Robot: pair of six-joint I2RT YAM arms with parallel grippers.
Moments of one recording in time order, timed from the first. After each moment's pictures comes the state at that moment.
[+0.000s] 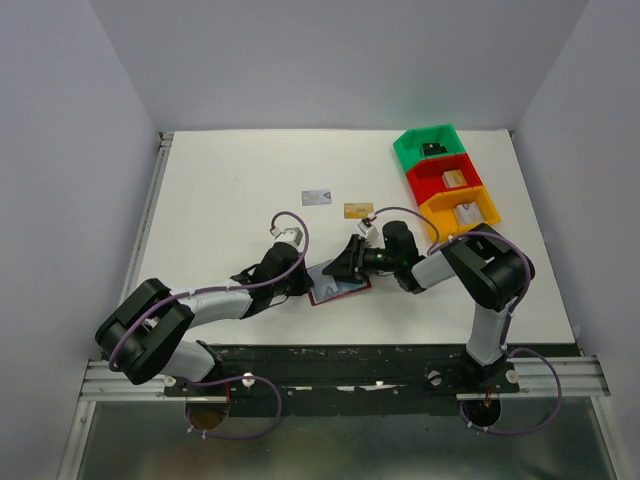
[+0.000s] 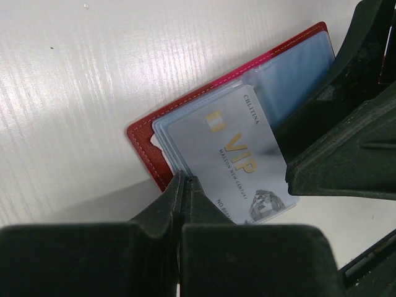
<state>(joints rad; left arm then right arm) -0.72 1.38 0.46 0.22 -0.02 -0.68 0.58 1.90 0.62 0.85 -0.74 1.11</state>
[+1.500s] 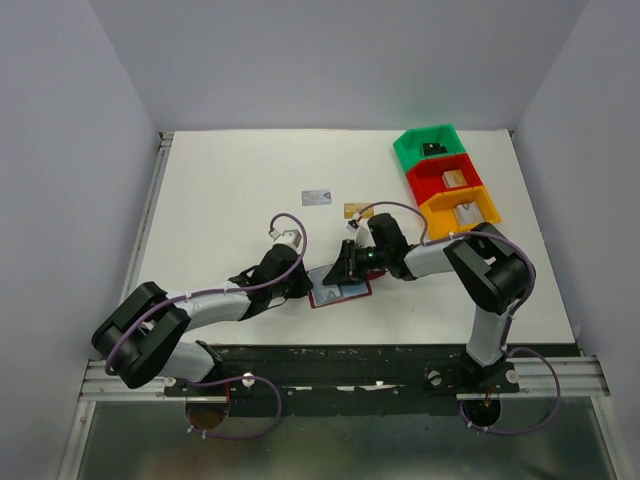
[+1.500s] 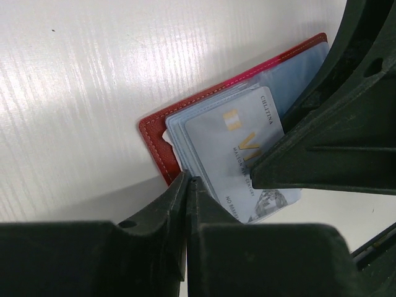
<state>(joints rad) -0.73 1.36 0.45 0.20 -0.03 -0.69 0.61 1.88 0.78 0.41 -0.75 0.84</state>
